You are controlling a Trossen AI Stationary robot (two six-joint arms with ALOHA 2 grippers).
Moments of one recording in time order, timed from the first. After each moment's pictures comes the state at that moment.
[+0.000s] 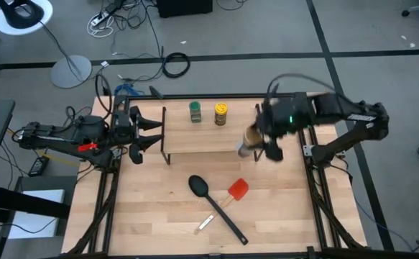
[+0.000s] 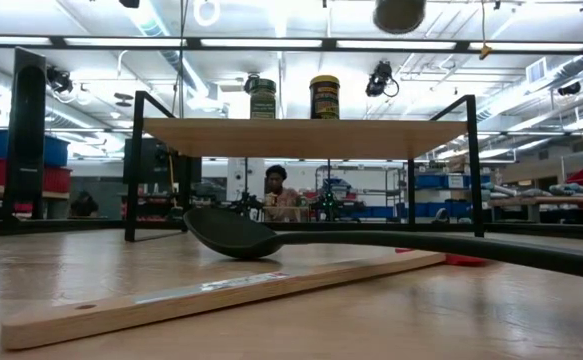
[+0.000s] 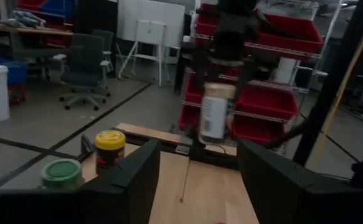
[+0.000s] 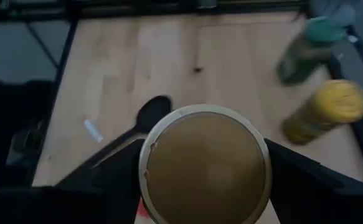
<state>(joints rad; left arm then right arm) -0.15 0.67 0.79 -0.07 -0.32 -0.17 0.10 1.31 1.67 -1.10 0.07 0.09</state>
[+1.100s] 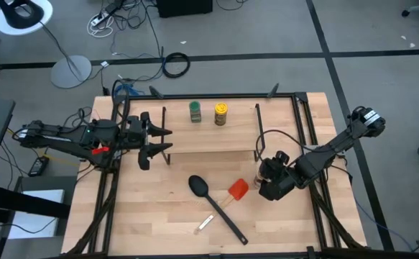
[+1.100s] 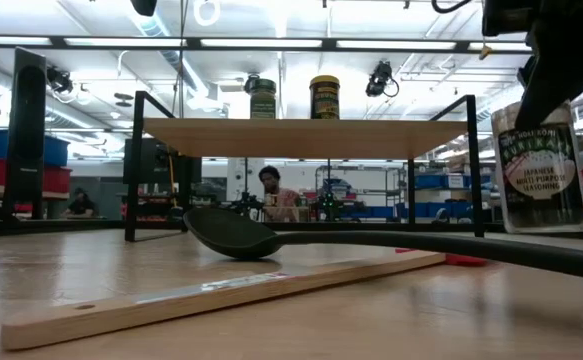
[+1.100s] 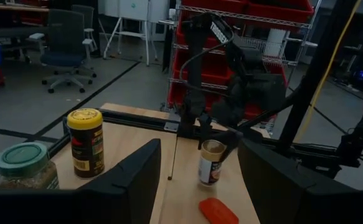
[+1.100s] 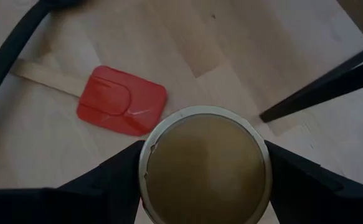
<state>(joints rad) -0.15 0.76 0.79 -0.07 -0.25 -0.17 0.58 1.31 0.91 -0.88 0.49 1.01</state>
